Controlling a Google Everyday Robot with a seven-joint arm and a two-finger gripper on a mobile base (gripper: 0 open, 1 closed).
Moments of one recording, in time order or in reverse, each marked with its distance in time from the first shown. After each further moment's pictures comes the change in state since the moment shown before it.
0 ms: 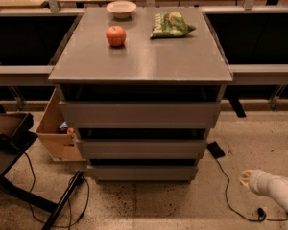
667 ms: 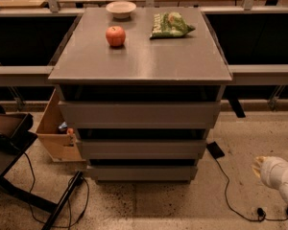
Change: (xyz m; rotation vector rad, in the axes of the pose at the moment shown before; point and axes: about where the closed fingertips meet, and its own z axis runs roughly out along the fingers) arm -0.089 -0.048 -0.188 0.164 0.110 -0.193
